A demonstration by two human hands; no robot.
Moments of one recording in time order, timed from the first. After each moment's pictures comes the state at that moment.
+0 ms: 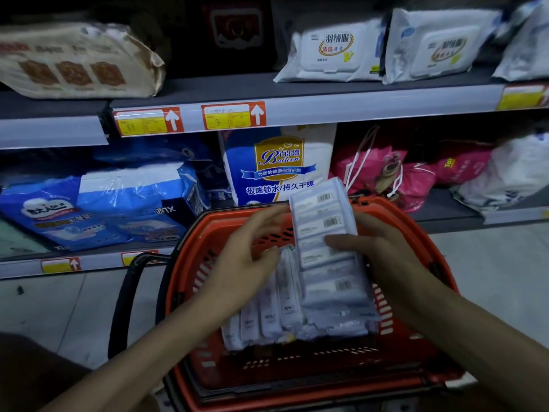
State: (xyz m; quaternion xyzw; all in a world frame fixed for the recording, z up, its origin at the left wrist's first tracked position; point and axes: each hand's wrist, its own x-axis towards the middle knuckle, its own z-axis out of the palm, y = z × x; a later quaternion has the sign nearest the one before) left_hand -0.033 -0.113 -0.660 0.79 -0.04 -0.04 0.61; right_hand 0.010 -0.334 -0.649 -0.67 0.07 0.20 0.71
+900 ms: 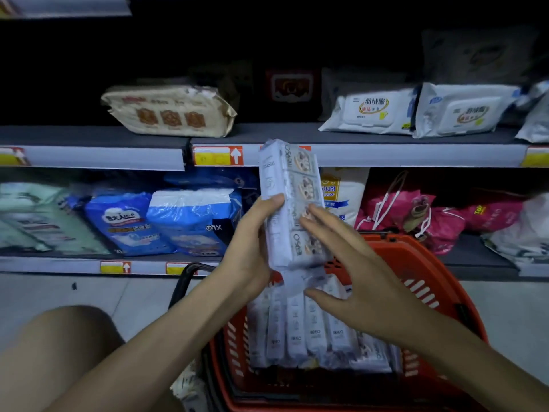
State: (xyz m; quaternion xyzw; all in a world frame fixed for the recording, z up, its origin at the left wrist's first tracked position) left_hand -0.022 -0.093 -0.592 0.45 0.12 -0.05 0.88; right_hand -0.015 -0.290 -0.603 -0.85 -0.41 0.01 0.34
